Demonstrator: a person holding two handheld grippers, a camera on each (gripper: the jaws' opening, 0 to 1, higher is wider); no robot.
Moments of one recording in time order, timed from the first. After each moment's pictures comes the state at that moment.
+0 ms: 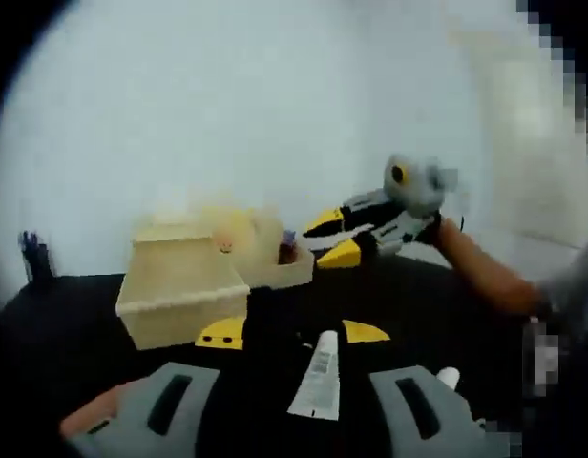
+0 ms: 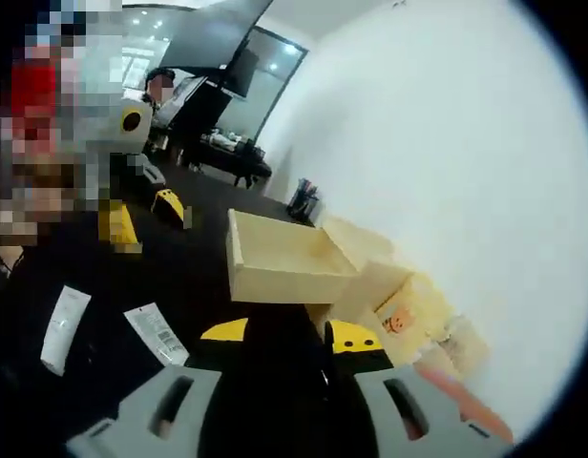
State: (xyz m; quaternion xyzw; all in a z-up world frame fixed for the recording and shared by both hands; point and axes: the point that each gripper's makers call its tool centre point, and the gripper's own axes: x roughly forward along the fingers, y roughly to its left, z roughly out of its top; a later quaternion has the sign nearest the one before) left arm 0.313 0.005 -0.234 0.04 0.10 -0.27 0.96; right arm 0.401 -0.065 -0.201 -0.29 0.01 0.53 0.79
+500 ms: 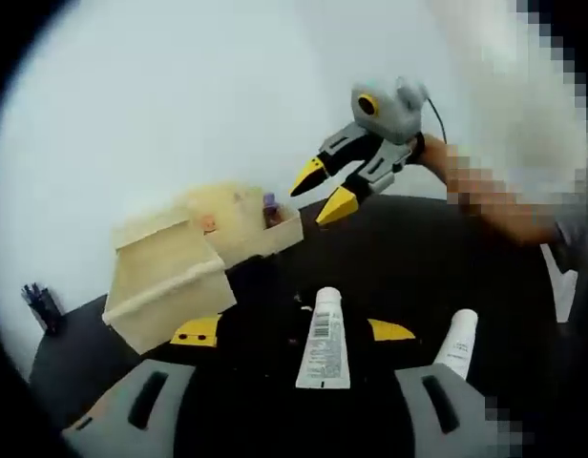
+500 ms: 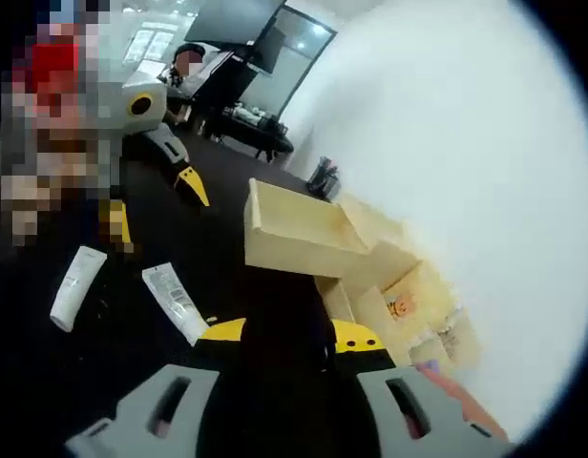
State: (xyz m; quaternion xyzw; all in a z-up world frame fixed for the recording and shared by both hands) left arm 0.310 0.005 -0.260 0.16 0.14 -0.28 0.94; right arm 0.401 -0.091 -0.219 -0.36 0.04 0.55 0.76
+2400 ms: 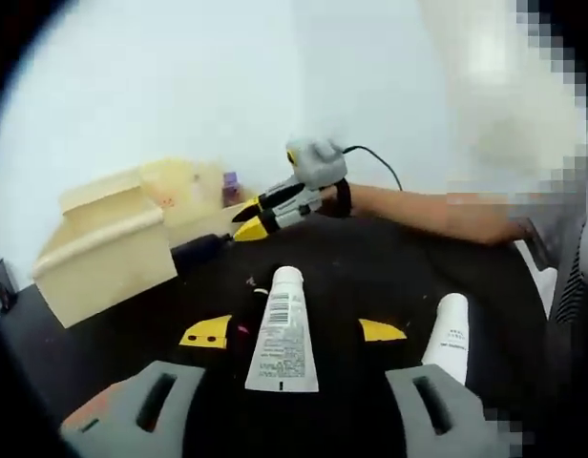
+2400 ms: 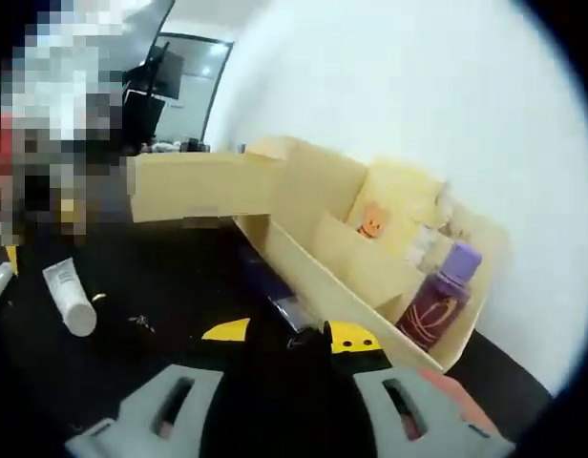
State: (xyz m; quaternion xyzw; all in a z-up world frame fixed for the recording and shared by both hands) left arm 0.314 -0.028 -0.301 0.08 0.14 -0.37 0.91; right arm 0.504 -0.091 -0.302 -0.19 0.07 0.47 0.86
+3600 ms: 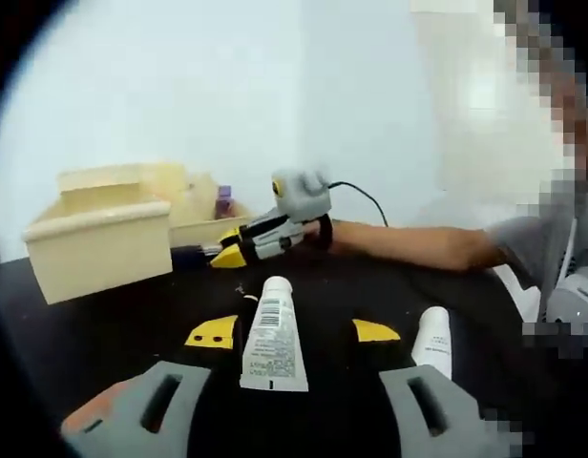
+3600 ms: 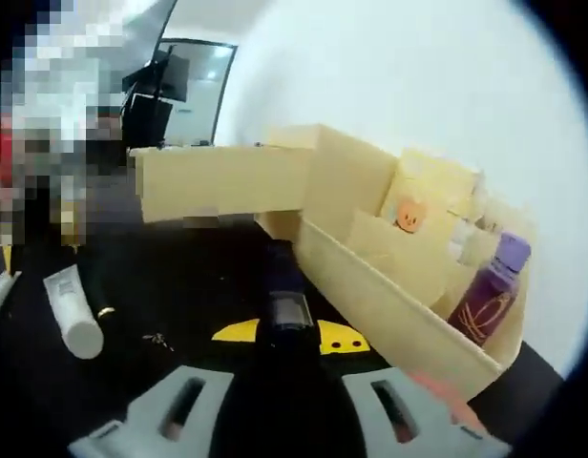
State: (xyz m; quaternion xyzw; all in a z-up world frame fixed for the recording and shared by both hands) left arm 0.313 -0.025 -0.298 0.01 0.11 -0.40 0.91; right arm 0.500 -0.073 -0.306 -0.18 0.11 0.51 0.84
